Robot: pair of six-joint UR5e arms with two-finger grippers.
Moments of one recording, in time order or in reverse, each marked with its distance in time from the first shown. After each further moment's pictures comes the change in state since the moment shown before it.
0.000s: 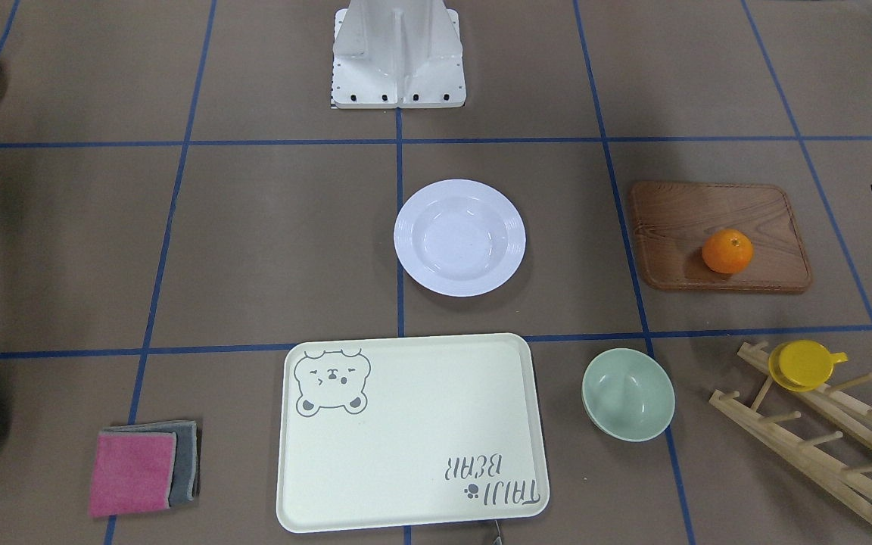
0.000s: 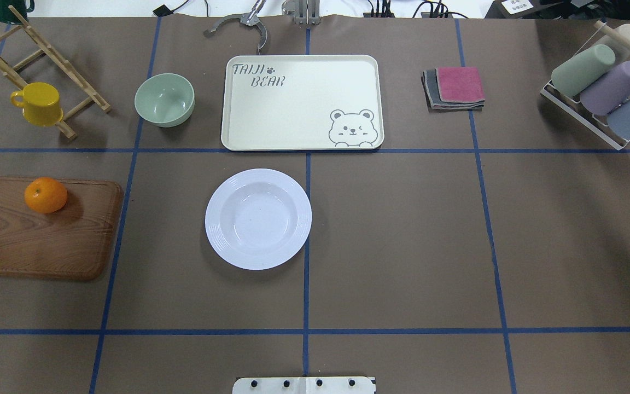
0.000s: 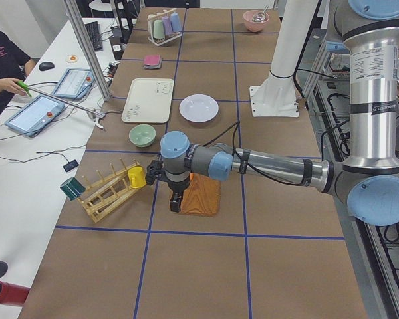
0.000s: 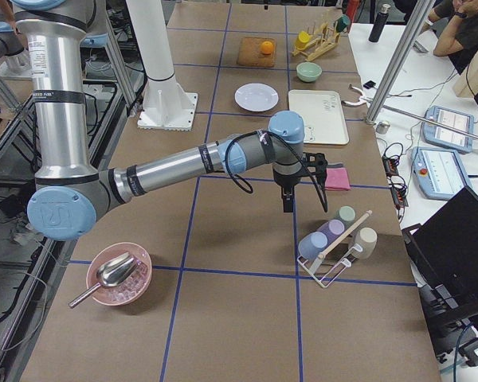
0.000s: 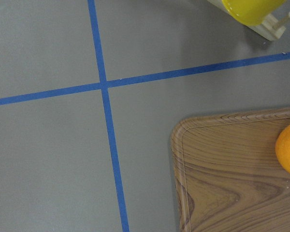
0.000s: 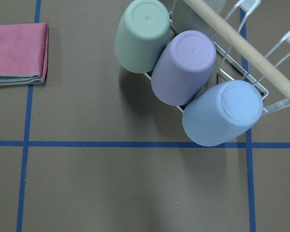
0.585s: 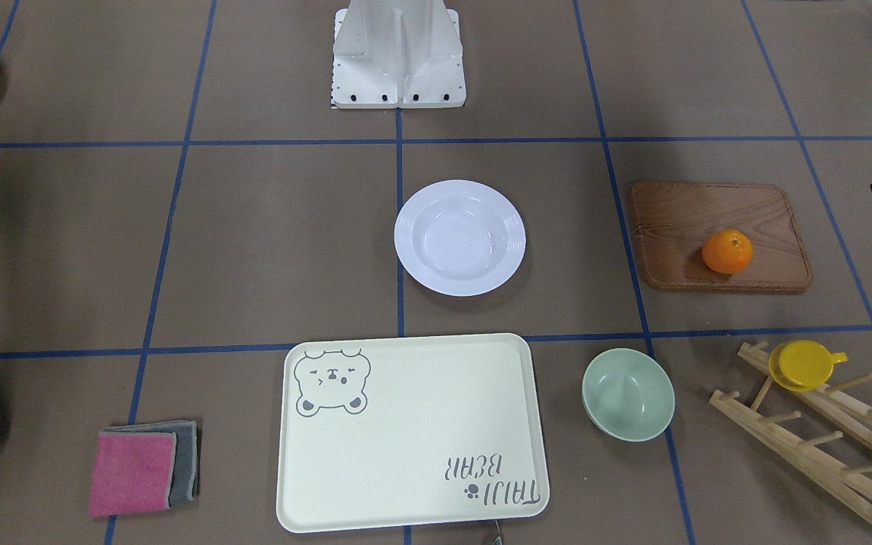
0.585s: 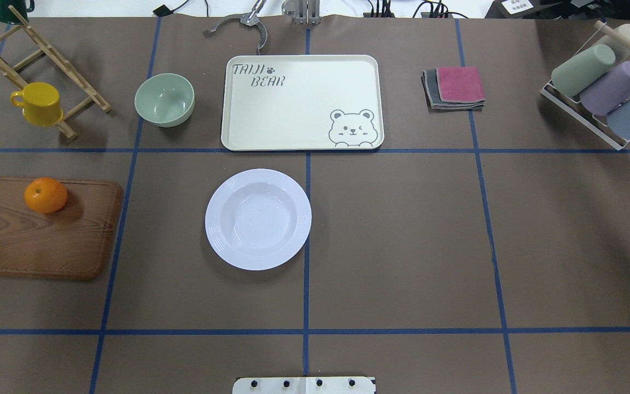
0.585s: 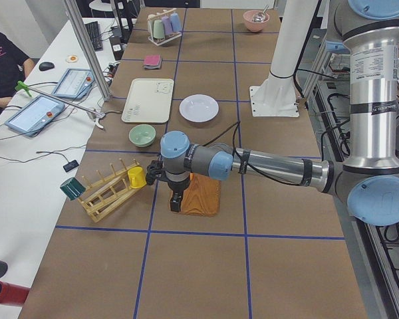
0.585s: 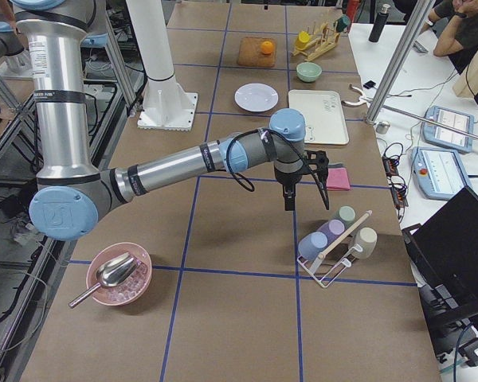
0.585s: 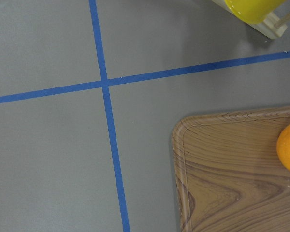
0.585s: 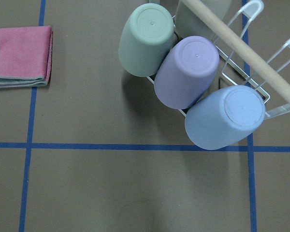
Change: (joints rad) left arm 0.003 -0.003 -0.002 0.000 -0.001 -0.006; right arm 0.000 0.017 0.007 0.000 0.005 0.005
